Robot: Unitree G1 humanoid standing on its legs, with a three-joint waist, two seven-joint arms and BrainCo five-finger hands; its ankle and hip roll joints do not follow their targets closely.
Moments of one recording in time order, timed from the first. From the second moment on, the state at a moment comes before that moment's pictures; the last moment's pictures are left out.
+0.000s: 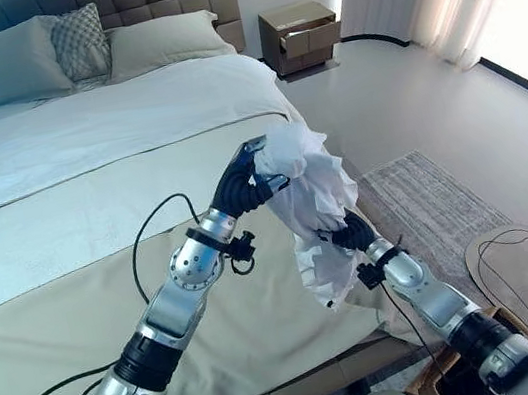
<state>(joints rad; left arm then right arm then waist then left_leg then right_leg) -0.23 0.41 -0.37 -0.14 -0.30 -0.25 0.01 -0.12 -0.36 0.33 0.26 0.06 -0.21 -0.05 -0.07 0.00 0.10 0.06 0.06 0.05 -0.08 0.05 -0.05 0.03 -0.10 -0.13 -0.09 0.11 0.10</state>
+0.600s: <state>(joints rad) -0.13 0.25 -0.43 0.30 -0.18 -0.22 0.03 0.03 -0.36 0.18 0.25 0.11 -0.23 -0.12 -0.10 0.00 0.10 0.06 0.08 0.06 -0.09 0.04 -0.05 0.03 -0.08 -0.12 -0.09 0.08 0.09</state>
